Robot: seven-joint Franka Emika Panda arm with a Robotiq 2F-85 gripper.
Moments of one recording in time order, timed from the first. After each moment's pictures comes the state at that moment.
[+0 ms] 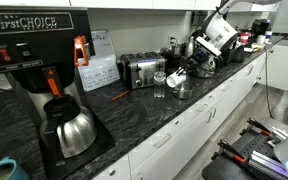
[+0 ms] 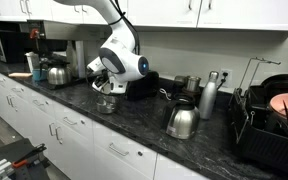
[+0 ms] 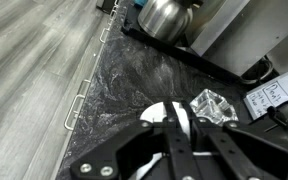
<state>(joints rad) -0.07 0.16 -0.09 -2.30 1.22 1.78 0.15</state>
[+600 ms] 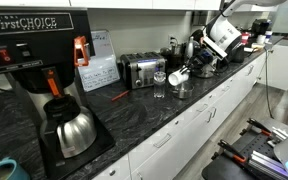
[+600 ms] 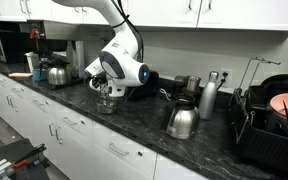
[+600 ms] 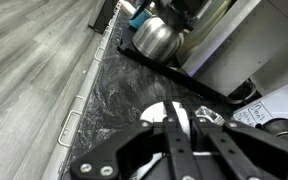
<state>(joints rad) -0.10 0.17 -0.12 -2.33 1.25 1.66 0.05</state>
